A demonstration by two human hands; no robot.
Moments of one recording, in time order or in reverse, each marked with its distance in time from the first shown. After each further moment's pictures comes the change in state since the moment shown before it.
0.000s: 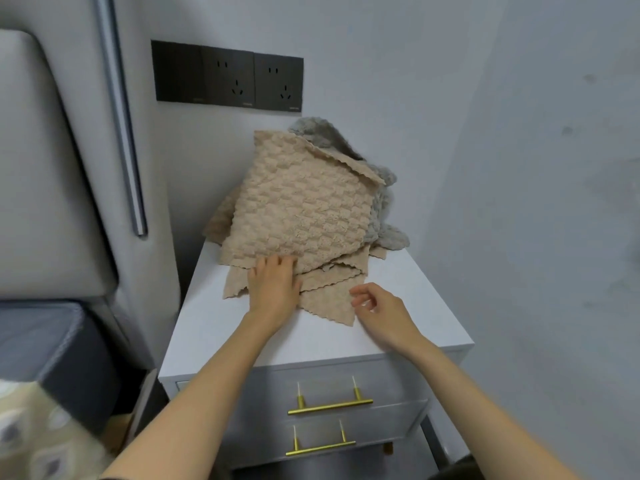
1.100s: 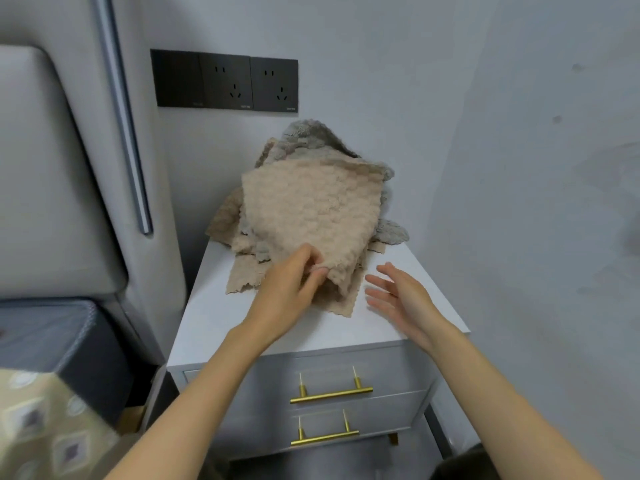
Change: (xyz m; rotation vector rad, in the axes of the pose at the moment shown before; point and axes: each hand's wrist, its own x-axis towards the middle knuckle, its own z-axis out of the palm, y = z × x) left_hand -0.047 0.029 -0.050 -0.541 0.034 0.337; right_hand -0.014 -0.017 -0.032 0.977 0.037 0.411
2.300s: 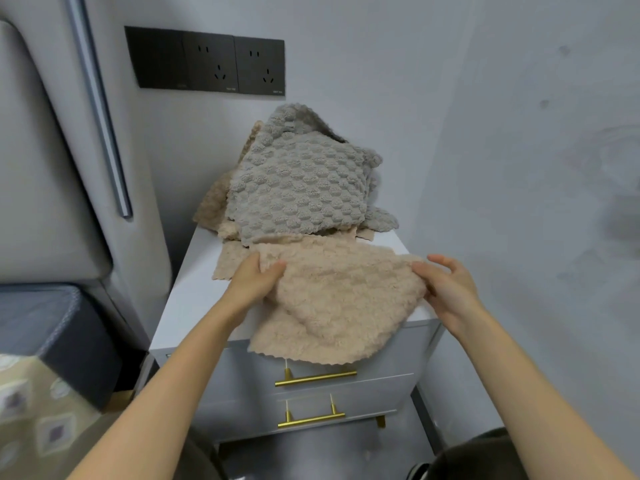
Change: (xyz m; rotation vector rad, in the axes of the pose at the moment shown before) left_hand 0.001 -0.030 0.000 -0.267 -0.023 -0.707; right_hand -0.013 -0.019 -0.062 0.015 0.287 -0.161
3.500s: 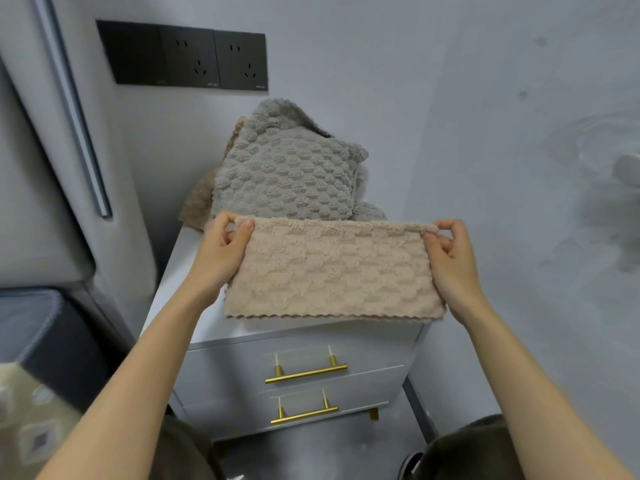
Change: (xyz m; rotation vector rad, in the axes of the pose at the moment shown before) left_hand -0.004 0.029 -0.022 -0.185 0.093 0.297; right_hand -0.003 -0.016 -0.012 -0.390 0.014 -0.514
